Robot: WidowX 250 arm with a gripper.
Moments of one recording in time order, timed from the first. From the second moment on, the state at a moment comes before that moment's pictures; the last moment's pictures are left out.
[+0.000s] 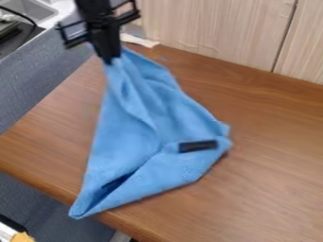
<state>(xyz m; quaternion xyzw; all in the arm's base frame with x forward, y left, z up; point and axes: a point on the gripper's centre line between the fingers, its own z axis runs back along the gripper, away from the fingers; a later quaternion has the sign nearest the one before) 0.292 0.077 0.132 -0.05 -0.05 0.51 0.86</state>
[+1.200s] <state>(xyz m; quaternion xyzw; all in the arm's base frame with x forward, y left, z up) 0.245 0.129 0.056 -0.01 0.00 0.57 0.82</state>
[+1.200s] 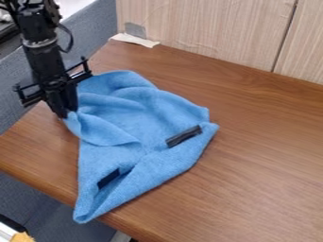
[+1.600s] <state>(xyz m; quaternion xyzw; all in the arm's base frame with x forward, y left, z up) 0.243 0.132 0.059 0.00 0.01 0.58 0.82</state>
